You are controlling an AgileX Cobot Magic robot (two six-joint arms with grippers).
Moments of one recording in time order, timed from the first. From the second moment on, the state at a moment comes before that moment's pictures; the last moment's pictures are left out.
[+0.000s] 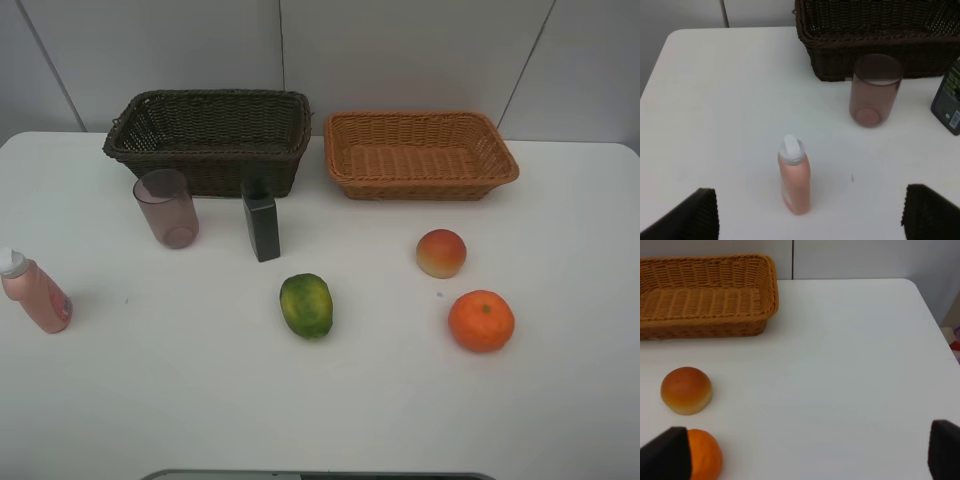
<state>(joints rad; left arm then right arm) -0.10 -0.01 -0.51 0.08 1.07 -0.07 -0.08 0.00 -0.52 -0.08 1.06 0.01</state>
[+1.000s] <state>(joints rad) -0.10 -0.01 -0.51 0.08 1.07 -0.07 -0.08 0.00 -0.52 -0.08 1.06 0.01</state>
